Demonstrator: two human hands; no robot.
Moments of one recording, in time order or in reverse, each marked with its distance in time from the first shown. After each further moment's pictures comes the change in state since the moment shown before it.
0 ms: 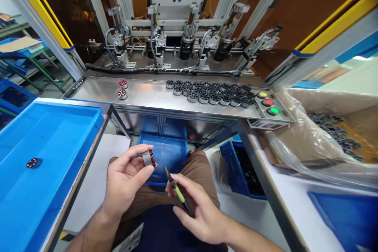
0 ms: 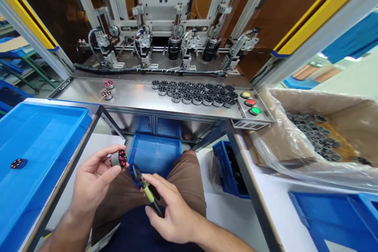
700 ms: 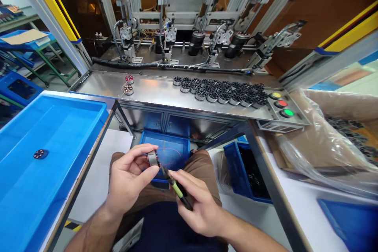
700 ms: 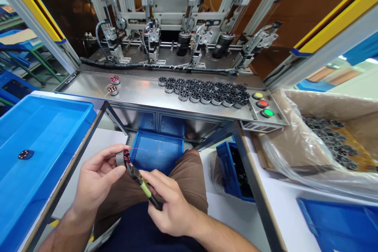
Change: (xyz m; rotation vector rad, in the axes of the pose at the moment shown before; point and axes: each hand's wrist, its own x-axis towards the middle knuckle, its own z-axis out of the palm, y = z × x) left_hand -0.006 0.000 -0.004 0.093 0.003 0.042; right_hand 0.021 -0.004 0.005 -0.235 0.073 -0.163
